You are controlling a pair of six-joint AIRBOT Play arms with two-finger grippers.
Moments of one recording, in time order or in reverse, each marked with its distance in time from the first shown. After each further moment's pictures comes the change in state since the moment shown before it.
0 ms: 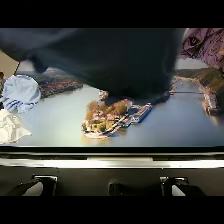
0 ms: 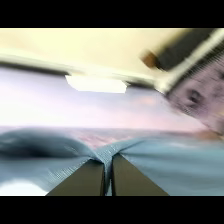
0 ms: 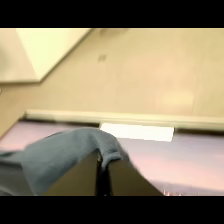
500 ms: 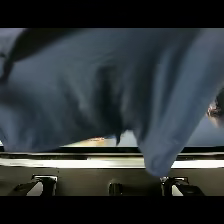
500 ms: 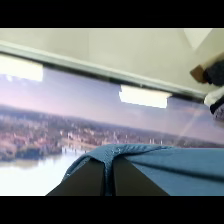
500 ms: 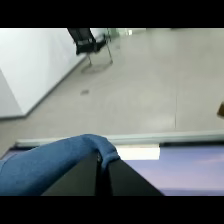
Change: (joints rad) left arm -0.001 0.148 -0.164 0.183 -0.033 -0.096; right arm 0.001 0.061 -0.005 -0.139 0.015 0.150
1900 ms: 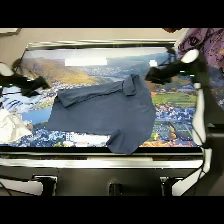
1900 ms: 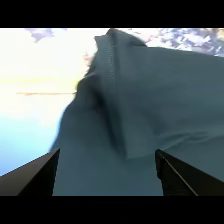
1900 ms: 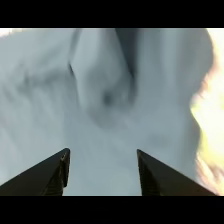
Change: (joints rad) left arm 0.004 -0.668 -0.232 0.172 0.067 -0.006; right arm 0.027 -0.874 -0.124 0.163 0.219 -0.243
